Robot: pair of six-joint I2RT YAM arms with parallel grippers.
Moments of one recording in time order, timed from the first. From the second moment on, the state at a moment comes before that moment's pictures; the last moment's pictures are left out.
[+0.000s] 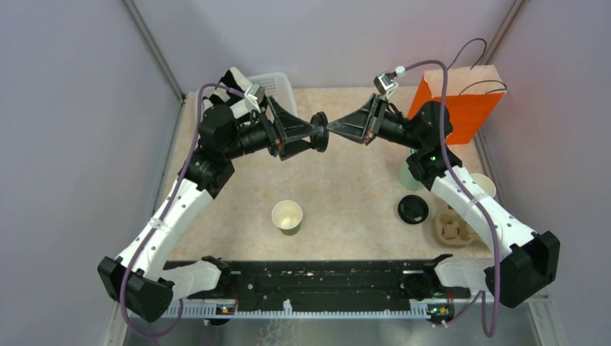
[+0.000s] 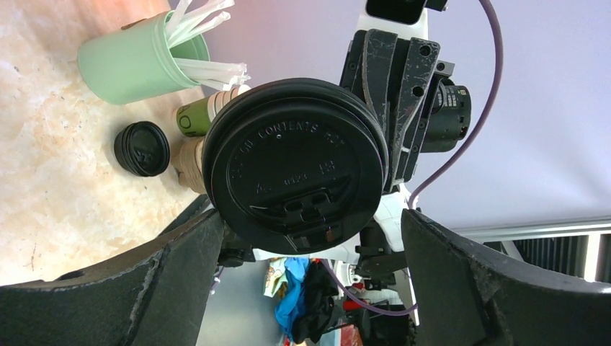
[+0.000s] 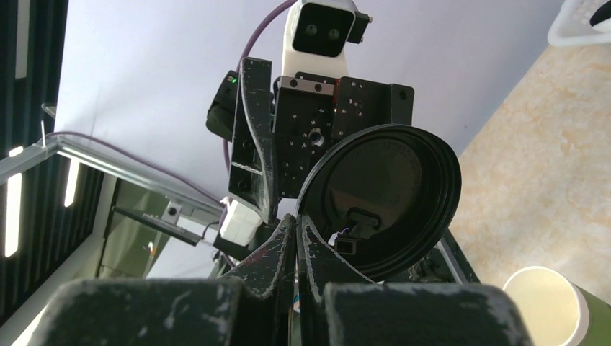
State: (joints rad) left arm -0.46 1.14 1.20 -0.10 0.68 -1.22; right arm 0.49 1.22 1.12 0.37 -0.77 1.30
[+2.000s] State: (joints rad) left arm -0.50 1.11 1.37 -0.97 0.31 -0.73; right arm 0.40 1.15 1.19 -0.40 -0.54 0.78
